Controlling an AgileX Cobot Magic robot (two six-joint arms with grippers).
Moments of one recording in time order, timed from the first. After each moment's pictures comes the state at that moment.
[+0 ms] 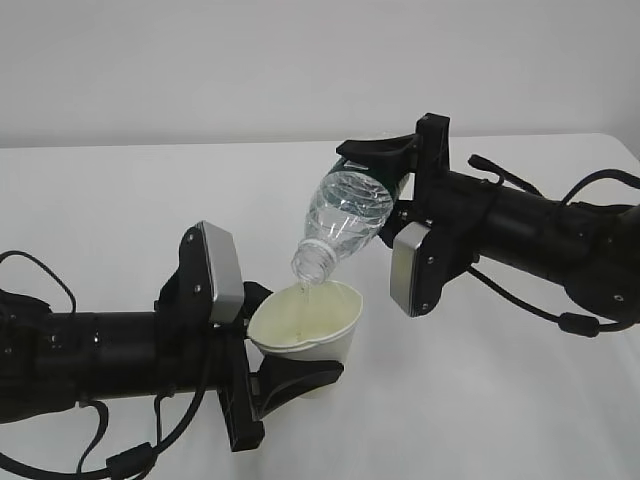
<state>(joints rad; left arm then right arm) -0.55 1.93 -0.59 0.82 -1.03 -0.19 0.28 1.94 -0.82 -0.68 -1.12 -1.28</state>
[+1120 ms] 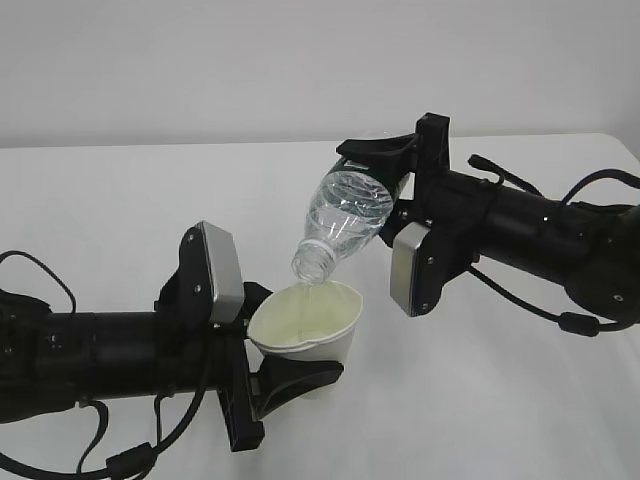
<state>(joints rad) -0.55 1.93 -0.59 0.82 -1.03 -0.19 0.28 1.94 -0.82 -0.68 -1.12 -1.29</state>
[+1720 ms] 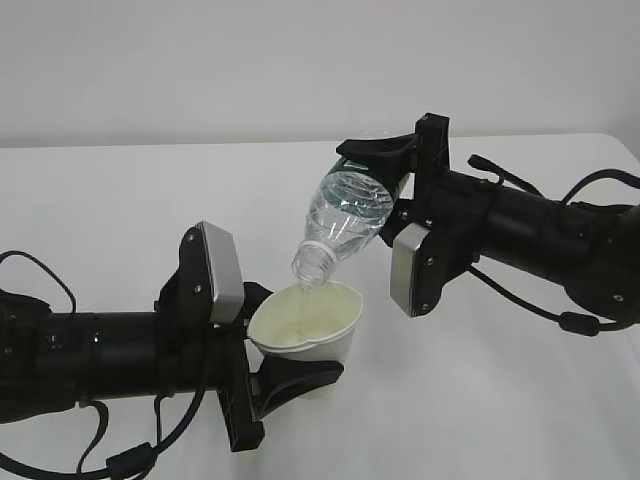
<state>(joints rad) -0.55 1.93 -0.59 0.82 -1.03 -0.19 0.28 1.94 -0.82 -0.68 -1.12 -1.30</state>
